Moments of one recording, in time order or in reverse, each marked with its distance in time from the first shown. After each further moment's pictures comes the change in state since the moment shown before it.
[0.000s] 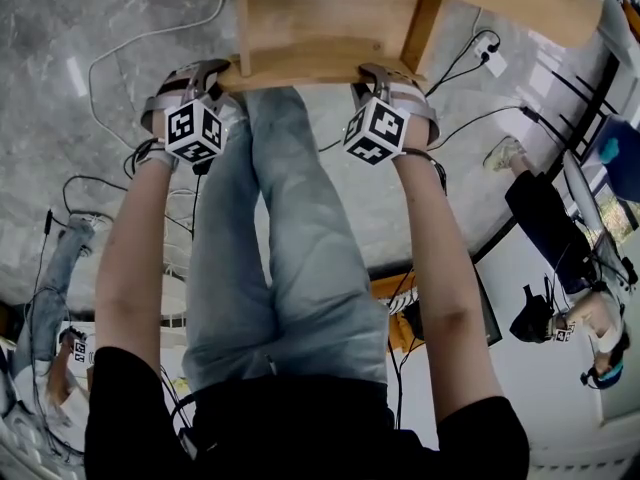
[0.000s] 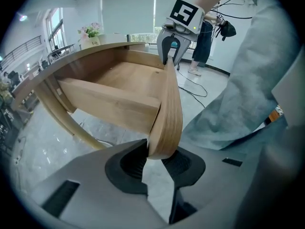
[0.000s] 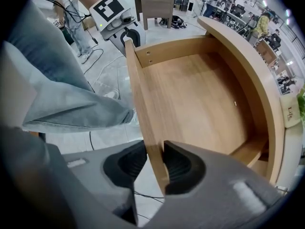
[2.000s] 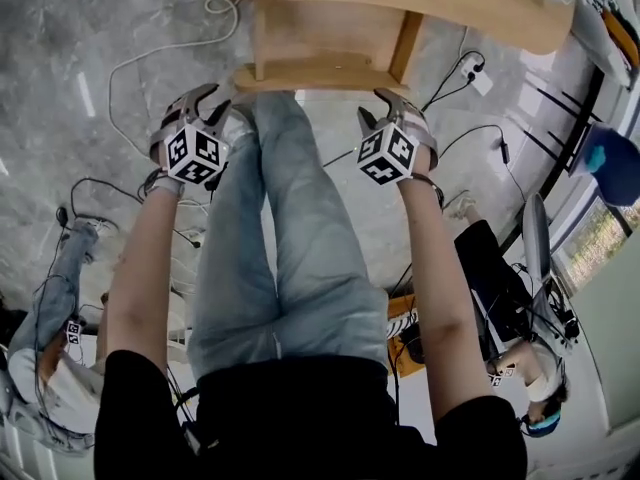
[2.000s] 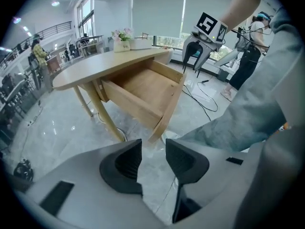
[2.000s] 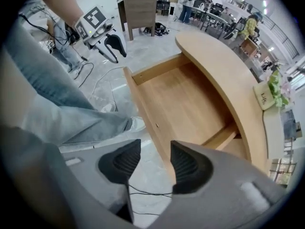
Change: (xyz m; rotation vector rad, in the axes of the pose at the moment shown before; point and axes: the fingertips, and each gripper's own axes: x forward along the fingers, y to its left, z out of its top) left arm -0.098 -0.010 -0.008 -0.285 -0.003 0.099; right arm -0.091 0.005 -0.003 0.165 -0.055 -0.060
